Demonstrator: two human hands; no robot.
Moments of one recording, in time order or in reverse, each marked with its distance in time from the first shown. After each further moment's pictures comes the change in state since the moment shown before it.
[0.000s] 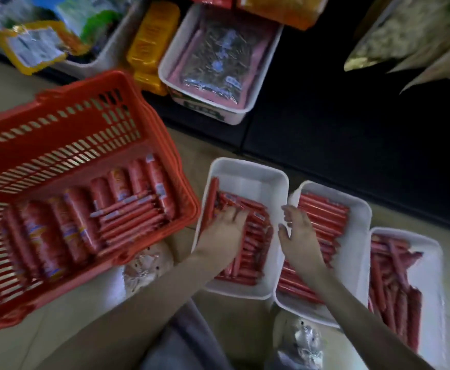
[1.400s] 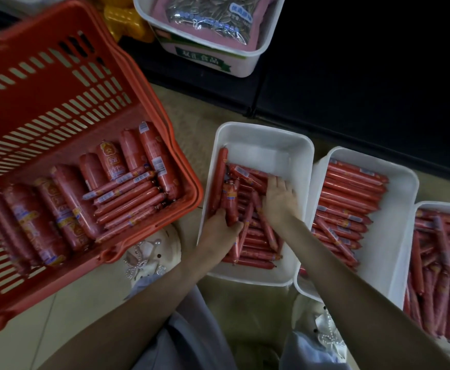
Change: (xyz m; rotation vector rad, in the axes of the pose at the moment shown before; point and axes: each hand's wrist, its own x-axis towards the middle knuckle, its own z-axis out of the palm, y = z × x) left_hand -0.007 -0.032 0.049 -0.663 -0.242 -0.689; right_hand 0.069 0.020 0.103 -0.406 -0.241 0.081
